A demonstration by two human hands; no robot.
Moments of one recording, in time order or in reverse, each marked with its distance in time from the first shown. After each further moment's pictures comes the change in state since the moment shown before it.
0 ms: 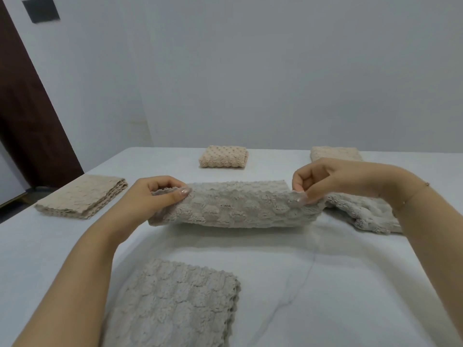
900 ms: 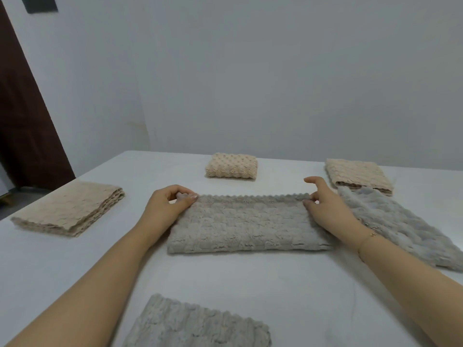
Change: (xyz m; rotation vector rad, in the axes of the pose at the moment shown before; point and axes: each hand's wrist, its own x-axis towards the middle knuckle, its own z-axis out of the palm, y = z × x) left_hand 0.087 -0.081 0.000 -0.007 0.183 0.063; right_hand 0.101 0.073 0.034 -0.221 0.836 0.238
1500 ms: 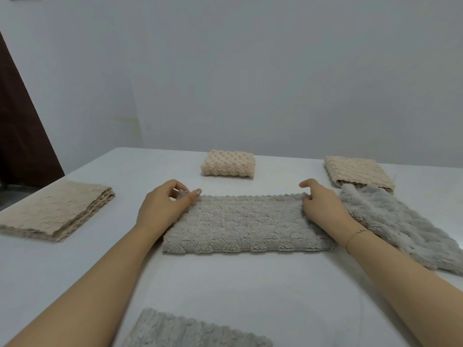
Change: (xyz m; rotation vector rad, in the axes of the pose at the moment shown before) left_hand 0.017 -0.007 0.009 0.309 0.103 -0.020; right_hand 0.020 0.001 0.017 -0.187 0.004 0.057
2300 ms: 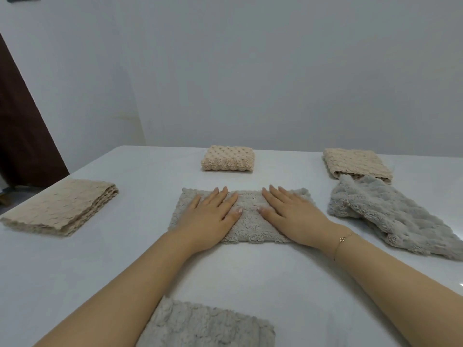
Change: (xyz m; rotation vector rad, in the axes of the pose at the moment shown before) left_hand -0.037 0.037 0.045 0.703 -0.551 0.307; right_hand -0.032 -0.020 0.021 -0.334 -0.331 -0.325
